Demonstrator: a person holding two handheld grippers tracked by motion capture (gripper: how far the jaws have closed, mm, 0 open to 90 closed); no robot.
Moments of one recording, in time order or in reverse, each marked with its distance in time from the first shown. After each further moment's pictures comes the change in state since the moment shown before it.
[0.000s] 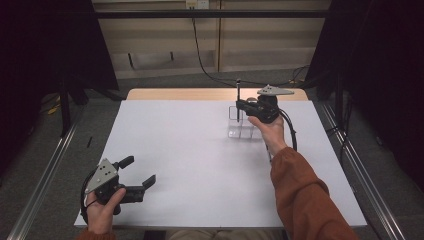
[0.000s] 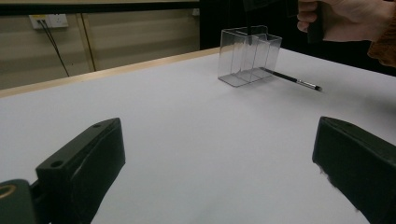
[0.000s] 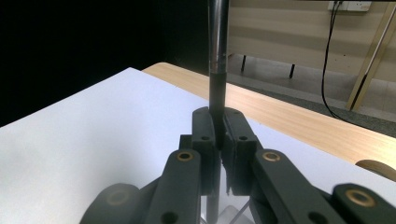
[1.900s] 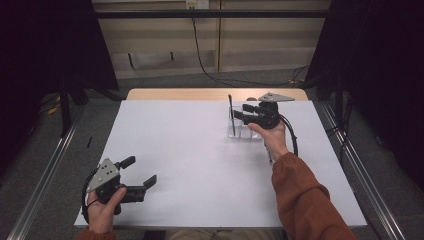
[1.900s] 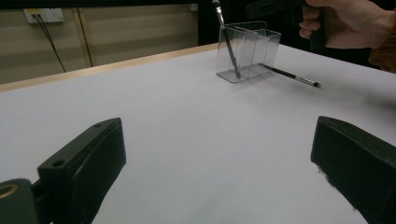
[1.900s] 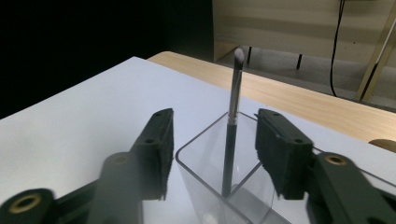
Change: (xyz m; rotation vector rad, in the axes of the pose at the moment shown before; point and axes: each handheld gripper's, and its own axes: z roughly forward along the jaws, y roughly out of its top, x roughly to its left) left arm -0.001 -0.001 0.004 0.020 -0.006 -0.010; right arm -0.002 -0.019 -0.004 0.016 0.023 0.018
